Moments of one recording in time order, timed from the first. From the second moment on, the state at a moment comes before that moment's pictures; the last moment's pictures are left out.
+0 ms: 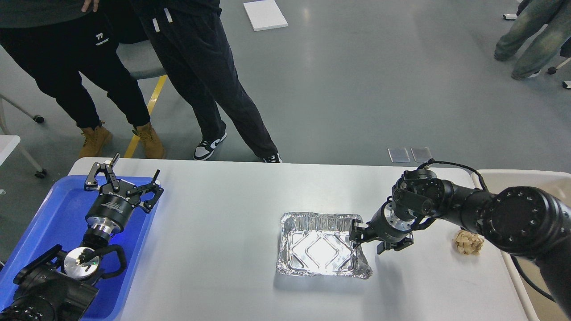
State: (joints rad) left arm -0.51 0.28 -1.02 -0.34 -0.22 -0.79 -0.19; right arm 1.21 0.00 -0.88 0.48 -0.15 0.60 -0.08
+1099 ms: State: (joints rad) left arm -0.51 0.28 -1.02 -0.34 -0.22 -0.79 -0.19; right arm 1.54 0.00 -0.89 0.72 -0.15 0.72 -0.06
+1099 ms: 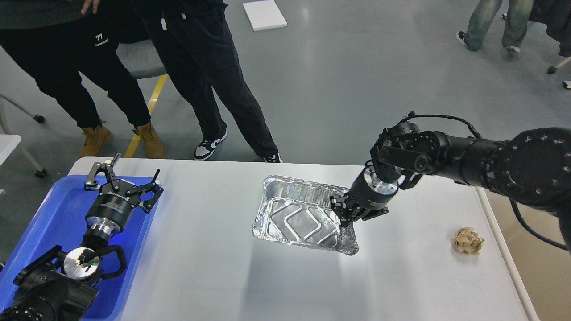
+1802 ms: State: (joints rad) left arm -0.51 0.28 -1.02 -0.34 -0.22 -0.79 -0.19; right arm 2.10 -0.21 -0.97 0.94 -0.21 0.78 -0.07
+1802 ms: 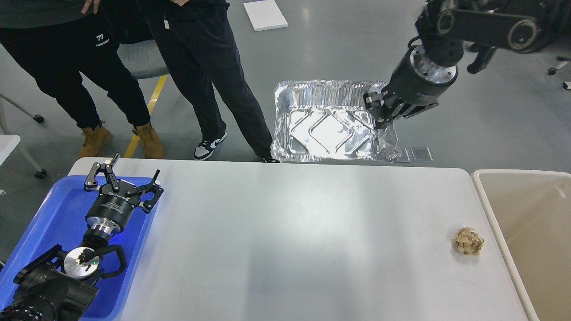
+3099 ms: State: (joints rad) left arm -0.51 0.28 -1.02 -0.34 -0.22 -0.79 -0.19; right arm 1.31 -0.66 -0.57 0.06 -0.38 0.47 -0.12
